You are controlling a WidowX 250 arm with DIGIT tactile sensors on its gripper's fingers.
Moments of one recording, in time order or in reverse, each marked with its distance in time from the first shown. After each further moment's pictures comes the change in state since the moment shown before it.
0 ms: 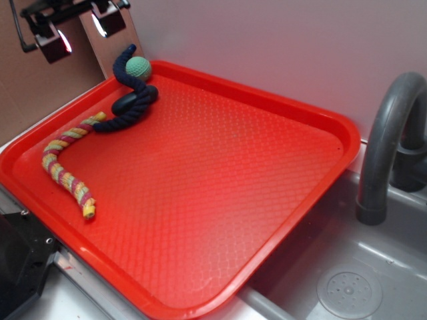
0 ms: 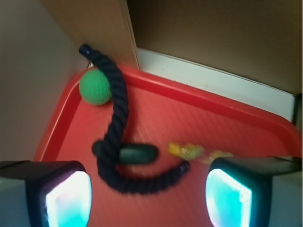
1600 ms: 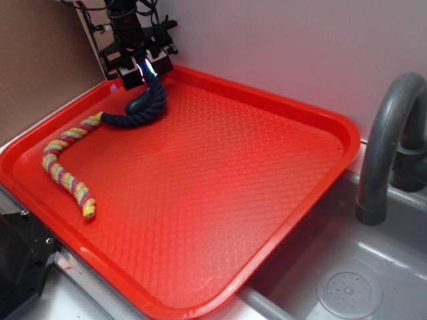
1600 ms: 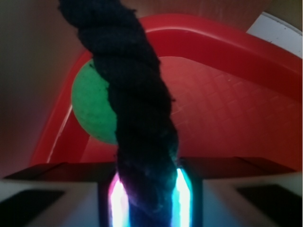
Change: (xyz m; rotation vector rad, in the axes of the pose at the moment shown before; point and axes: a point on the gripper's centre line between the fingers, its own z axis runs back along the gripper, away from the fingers) arm -0.008 -0.064 -0.091 0.002 0.082 -0.105
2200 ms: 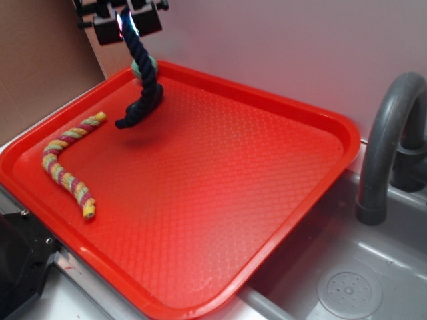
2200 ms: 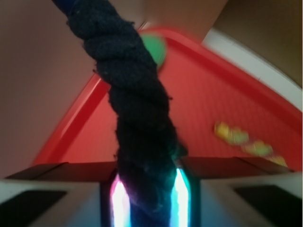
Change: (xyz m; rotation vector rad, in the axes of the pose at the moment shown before) arm -0.070 0.001 0.118 -0.003 0.130 -0.348
